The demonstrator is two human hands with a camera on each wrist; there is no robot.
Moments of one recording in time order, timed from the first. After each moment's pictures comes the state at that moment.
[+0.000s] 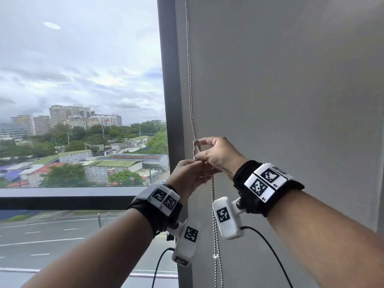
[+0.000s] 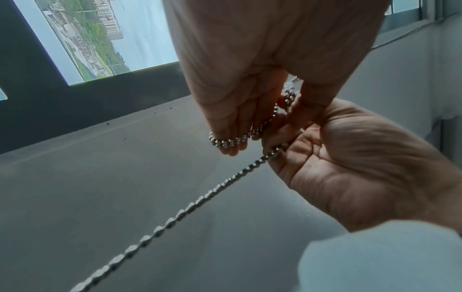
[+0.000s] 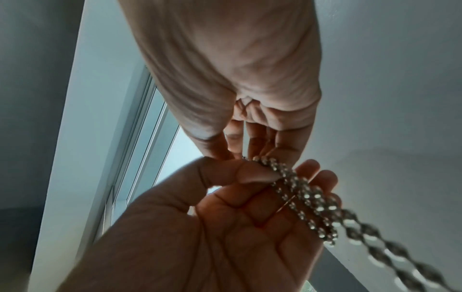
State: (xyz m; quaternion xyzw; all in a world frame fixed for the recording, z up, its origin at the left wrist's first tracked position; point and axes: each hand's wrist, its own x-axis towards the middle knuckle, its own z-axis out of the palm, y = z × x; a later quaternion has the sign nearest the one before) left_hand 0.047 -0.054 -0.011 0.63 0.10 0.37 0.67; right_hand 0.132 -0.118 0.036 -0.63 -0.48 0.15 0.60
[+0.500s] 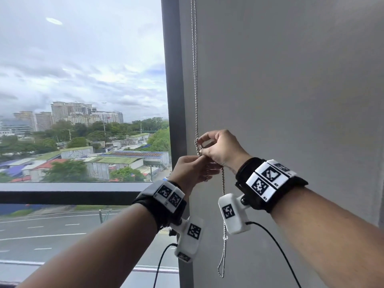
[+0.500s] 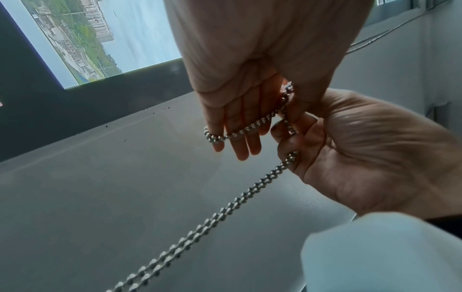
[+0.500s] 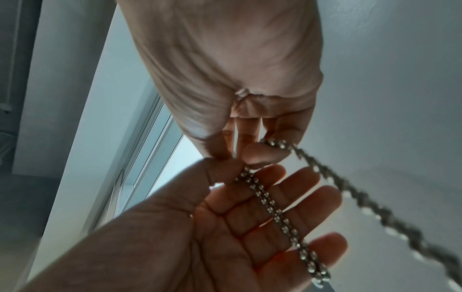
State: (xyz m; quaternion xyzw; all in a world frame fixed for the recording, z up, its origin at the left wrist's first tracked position) left_hand 0.046 -0.057 -0.014 0.64 0.13 0.41 0.64; right_hand 0.138 -0.113 0.035 -0.66 -0.52 0.00 0.54
